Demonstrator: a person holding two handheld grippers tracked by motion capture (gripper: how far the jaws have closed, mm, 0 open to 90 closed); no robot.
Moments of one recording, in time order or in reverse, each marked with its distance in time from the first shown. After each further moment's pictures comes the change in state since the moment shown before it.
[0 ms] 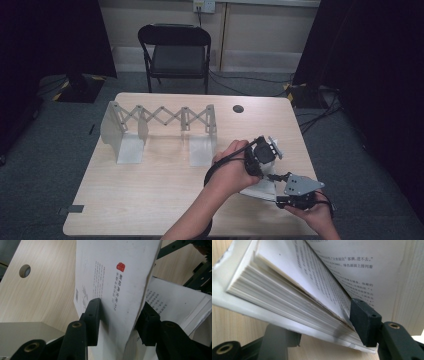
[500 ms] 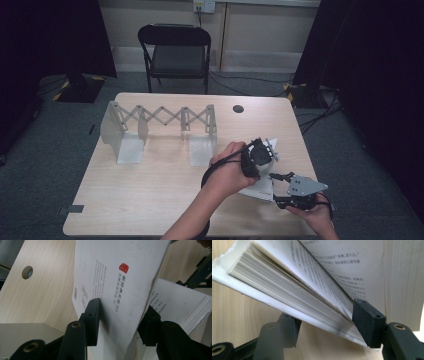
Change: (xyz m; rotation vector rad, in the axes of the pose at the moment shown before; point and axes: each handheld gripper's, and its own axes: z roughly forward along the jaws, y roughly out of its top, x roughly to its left) left arm 0.001 -0.010 0.005 -0.025 0.016 0.016; right arm -0.002 -0.015 0.001 -0.064 -0.017 0.034
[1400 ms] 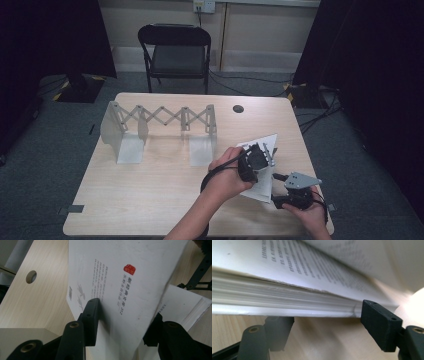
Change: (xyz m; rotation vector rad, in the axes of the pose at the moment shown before) left arm -0.005 -0.013 0.019 -0.046 0.047 0.029; right arm -0.005 -0.023 0.016 0.095 -0.055 0.210
